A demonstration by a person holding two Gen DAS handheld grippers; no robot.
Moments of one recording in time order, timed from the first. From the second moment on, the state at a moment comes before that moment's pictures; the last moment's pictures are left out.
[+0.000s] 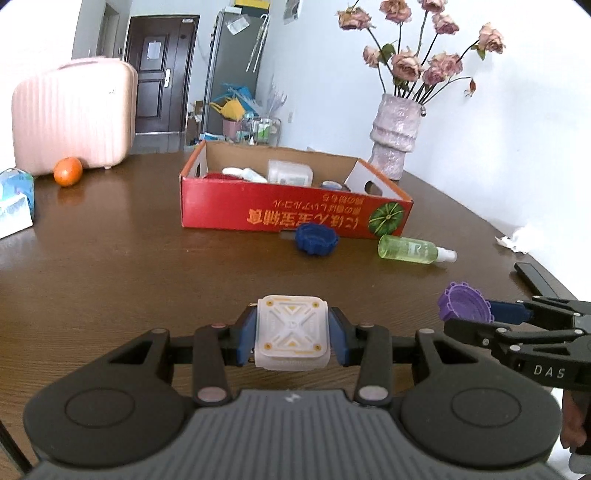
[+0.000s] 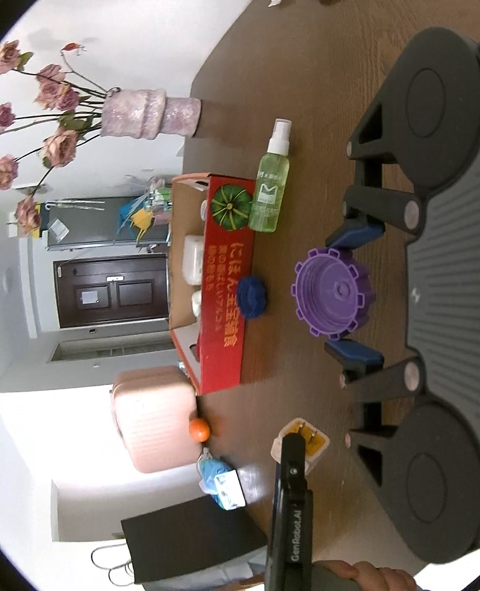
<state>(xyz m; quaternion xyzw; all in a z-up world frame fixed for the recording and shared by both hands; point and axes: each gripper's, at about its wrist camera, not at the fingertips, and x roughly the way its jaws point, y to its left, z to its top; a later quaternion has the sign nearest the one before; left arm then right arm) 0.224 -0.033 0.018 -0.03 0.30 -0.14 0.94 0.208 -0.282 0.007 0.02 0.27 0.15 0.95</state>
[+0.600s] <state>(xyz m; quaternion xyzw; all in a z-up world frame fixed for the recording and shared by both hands) 0.289 -0.033 0.058 -0.03 0.25 -0.18 0.95 0.255 -0.288 0.045 0.03 0.24 0.16 0.96</state>
